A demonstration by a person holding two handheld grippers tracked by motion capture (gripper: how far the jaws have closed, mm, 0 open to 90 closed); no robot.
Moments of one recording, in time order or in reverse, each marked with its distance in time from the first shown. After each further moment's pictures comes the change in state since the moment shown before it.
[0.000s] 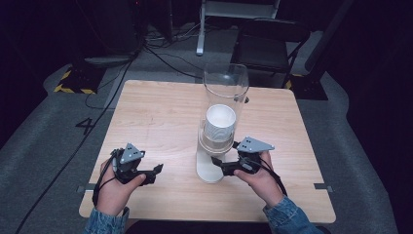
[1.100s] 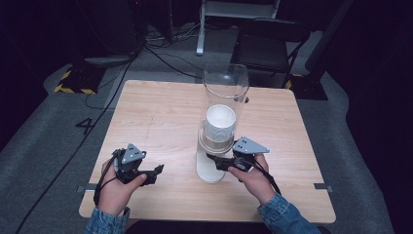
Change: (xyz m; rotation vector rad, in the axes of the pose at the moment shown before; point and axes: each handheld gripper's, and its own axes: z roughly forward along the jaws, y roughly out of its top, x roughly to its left) left arm 0.000 0.000 0.004 0.007 -0.007 0.005; right arm 0.003 -0.005 0.019 -0.132 -0.016 -0.017
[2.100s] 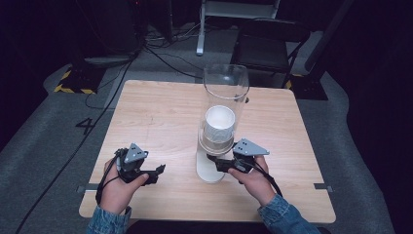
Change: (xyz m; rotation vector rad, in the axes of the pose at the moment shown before) left arm -0.001 0.002 0.004 0.009 -0.004 0.026; right arm 0.001 -0.006 -0.001 0.010 -0.006 0.025
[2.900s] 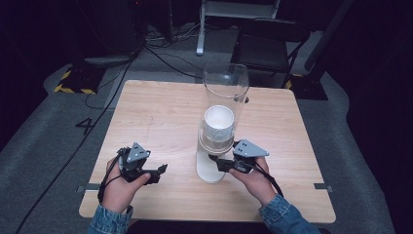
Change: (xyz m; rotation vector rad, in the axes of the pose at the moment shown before) left arm -0.002 0.003 0.004 0.001 -0.011 0.005; right arm -0.005 -0.005 0.001 -0.008 -0.020 -0.092
